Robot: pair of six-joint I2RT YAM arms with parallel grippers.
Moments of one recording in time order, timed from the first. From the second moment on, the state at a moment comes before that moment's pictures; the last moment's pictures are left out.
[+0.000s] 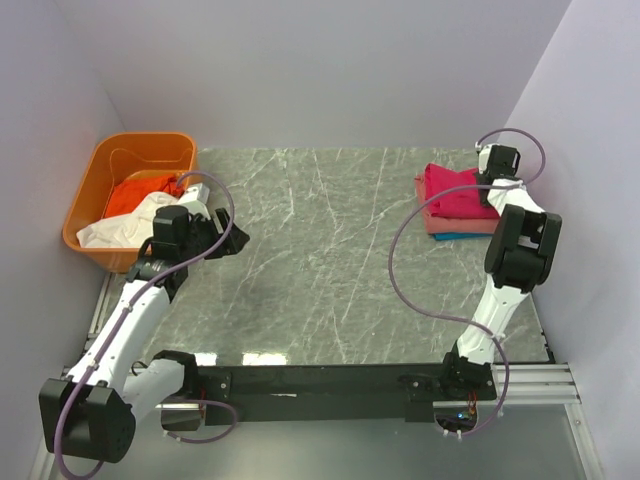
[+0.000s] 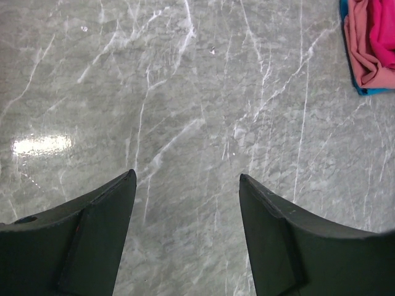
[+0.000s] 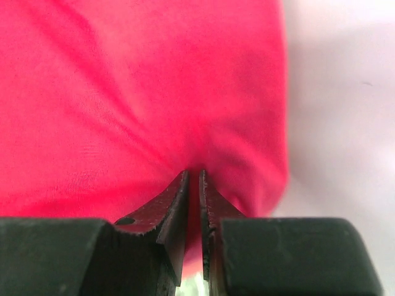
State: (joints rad) left arm -0.15 0.97 0.74 -0.28 0.27 -0.41; right arm -0.28 2.06 1.53 -0.26 0.22 -0.43
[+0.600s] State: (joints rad) left arm -0.14 0.95 0.81 -0.30 0.22 -0.38; right arm -0.23 1.57 1.30 -0.38 -0.31 -0.48
